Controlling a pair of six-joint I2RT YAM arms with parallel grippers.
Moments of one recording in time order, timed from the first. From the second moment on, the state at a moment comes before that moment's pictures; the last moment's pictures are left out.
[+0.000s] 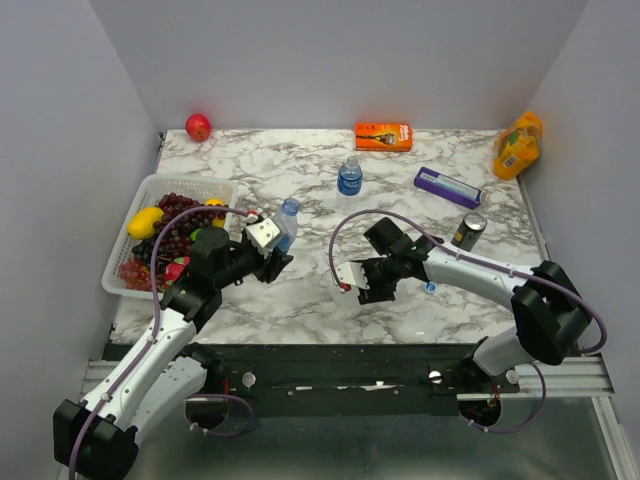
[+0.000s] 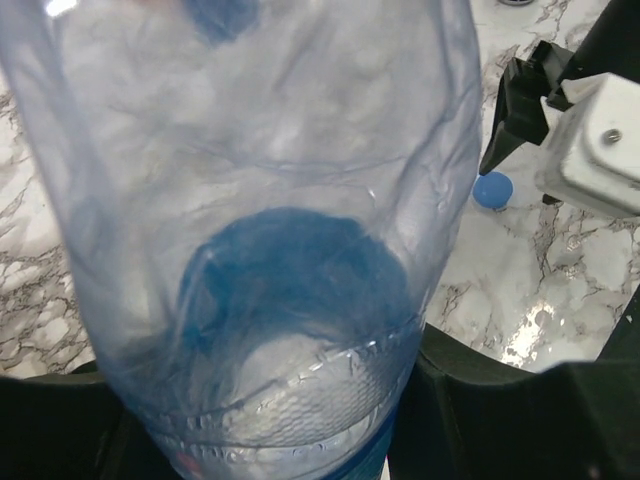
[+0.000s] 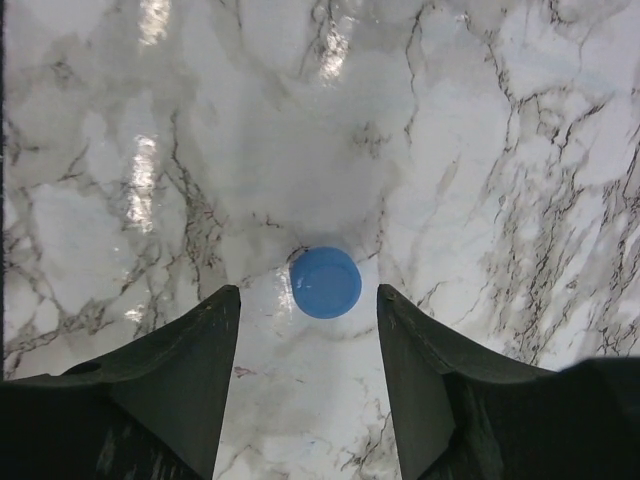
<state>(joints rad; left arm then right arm) -0.43 0.76 0.56 -0.10 0.43 0.20 0.75 1.48 0.89 -0.57 -0.38 -1.06</state>
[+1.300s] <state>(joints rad) -0.42 0.75 0.51 -0.09 0.44 0.18 0.76 1.60 0.89 -0.52 -0.33 -1.08</state>
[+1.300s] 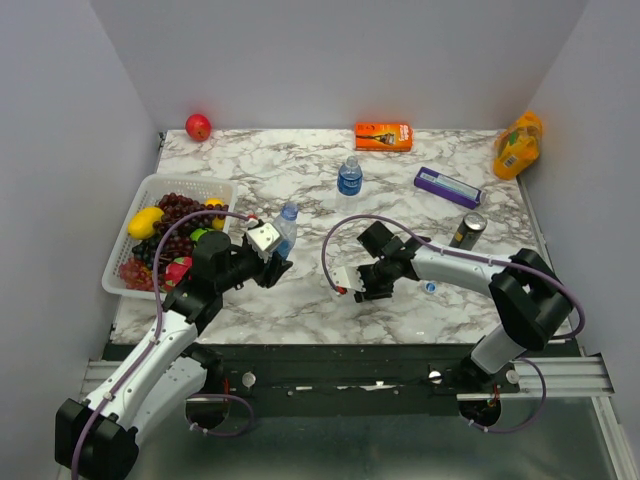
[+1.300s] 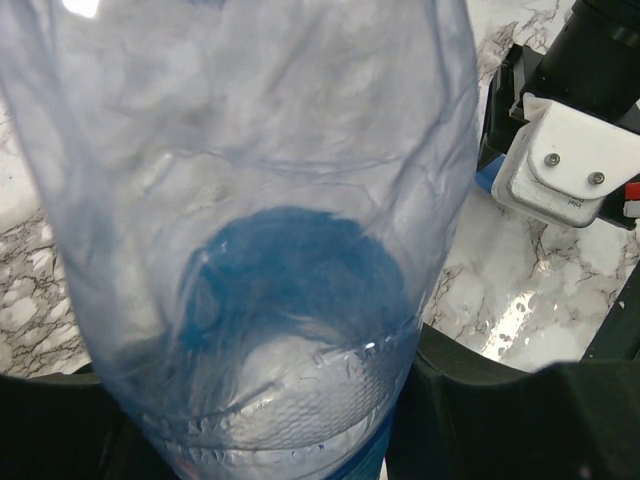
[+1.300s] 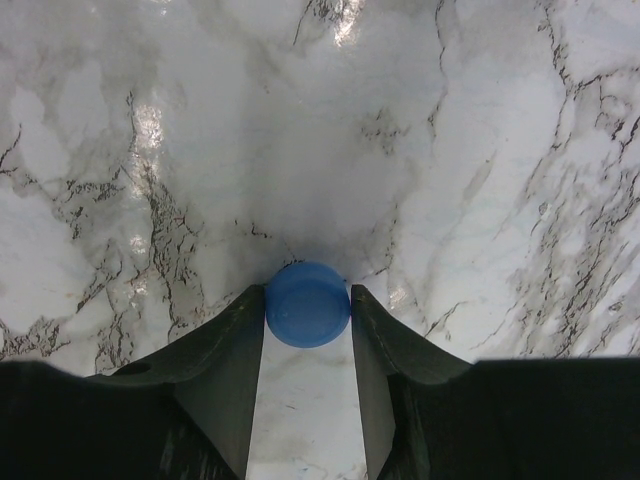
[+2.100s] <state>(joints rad) -0.63 0.90 0.41 0.07 0.55 0.33 0.76 1.27 1.16 -0.85 -0.43 -0.97</state>
